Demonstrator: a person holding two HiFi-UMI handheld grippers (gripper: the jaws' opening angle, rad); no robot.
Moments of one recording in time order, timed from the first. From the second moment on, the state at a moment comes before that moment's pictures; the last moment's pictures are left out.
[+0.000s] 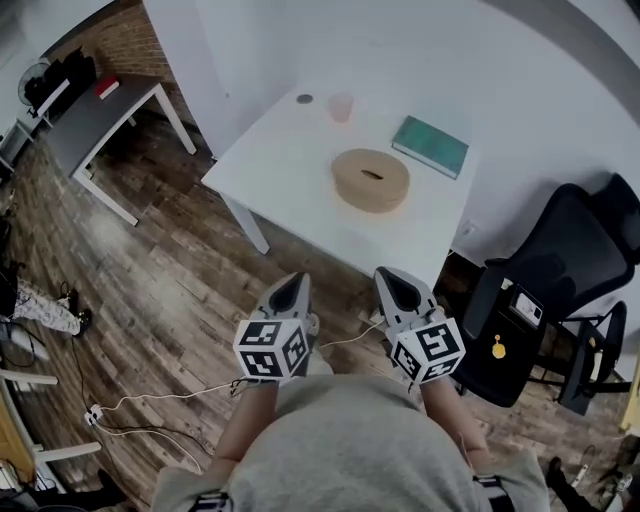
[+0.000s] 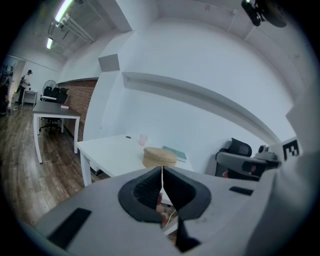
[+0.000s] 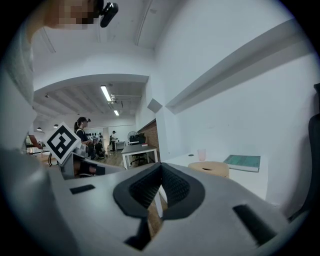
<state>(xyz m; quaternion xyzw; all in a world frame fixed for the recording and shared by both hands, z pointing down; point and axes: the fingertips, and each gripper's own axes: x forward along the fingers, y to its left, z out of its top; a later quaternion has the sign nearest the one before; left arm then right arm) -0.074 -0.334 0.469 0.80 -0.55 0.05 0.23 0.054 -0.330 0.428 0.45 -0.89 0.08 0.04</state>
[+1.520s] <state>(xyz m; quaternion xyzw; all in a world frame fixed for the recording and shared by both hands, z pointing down) -0.044 -0.595 0.548 0.92 -0.27 0.20 0.21 0.027 -0.563 0.498 0.58 -0.79 0.09 0.18</state>
